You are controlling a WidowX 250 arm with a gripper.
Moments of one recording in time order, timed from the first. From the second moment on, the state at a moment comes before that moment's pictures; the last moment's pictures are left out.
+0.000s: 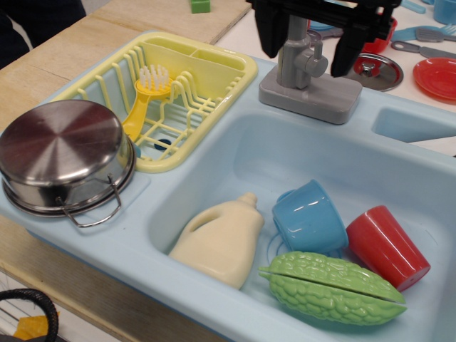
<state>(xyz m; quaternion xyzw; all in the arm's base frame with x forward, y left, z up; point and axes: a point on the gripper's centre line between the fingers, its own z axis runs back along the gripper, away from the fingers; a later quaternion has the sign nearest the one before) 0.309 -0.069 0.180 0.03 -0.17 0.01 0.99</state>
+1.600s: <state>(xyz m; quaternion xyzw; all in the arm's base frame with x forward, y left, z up) 0.319 -0.068 0.166 0.00 -0.19 0.01 0.98</state>
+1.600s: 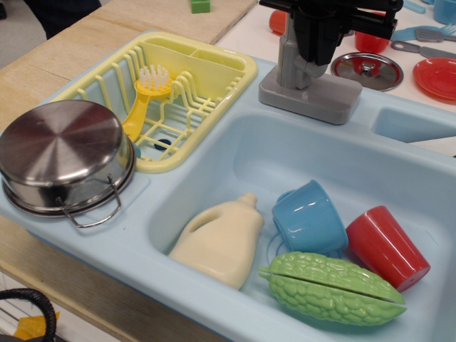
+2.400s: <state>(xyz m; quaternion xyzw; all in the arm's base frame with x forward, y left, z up) 0.276 -0.056 0.139 -0.04 -0.16 0.06 0.98</state>
